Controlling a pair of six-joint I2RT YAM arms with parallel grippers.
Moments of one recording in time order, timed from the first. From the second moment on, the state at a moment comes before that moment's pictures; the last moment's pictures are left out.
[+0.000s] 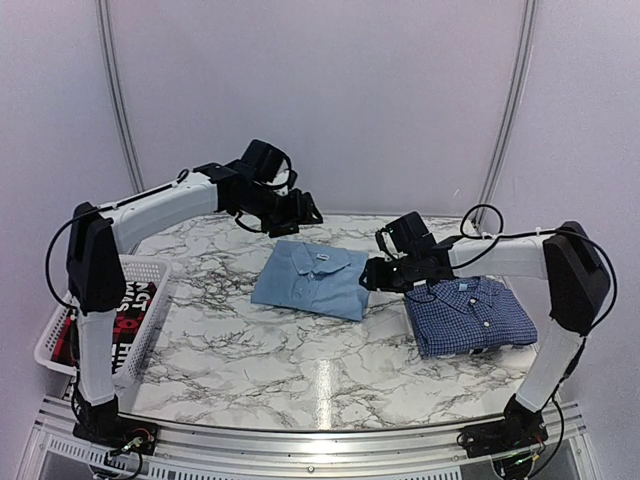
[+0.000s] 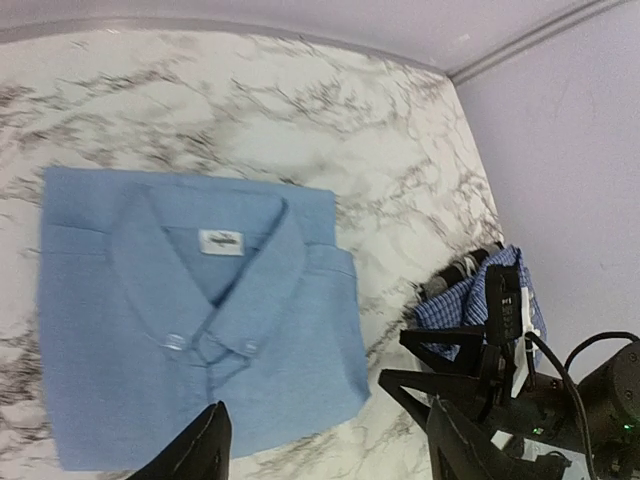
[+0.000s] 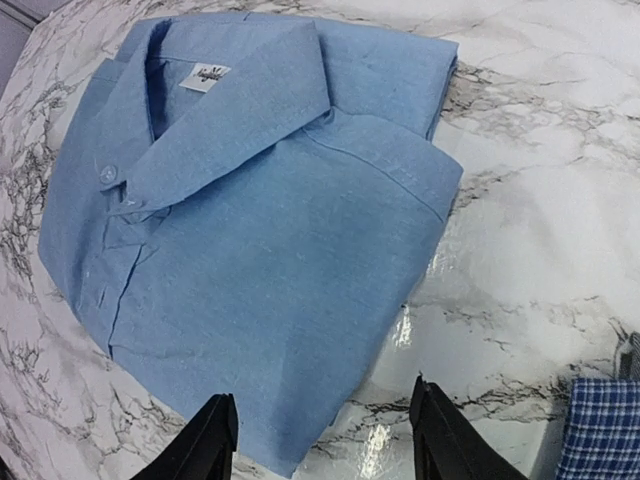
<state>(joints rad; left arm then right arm) -0.69 2.09 1.96 -0.62 0.23 -0.67 0.60 1.74 1.11 -0.22 -0.04 0.50</state>
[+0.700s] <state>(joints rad) -0.44 2.18 1.63 -0.51 0.34 -0.44 0.50 1.94 1.16 -0.11 -0.11 0.51</state>
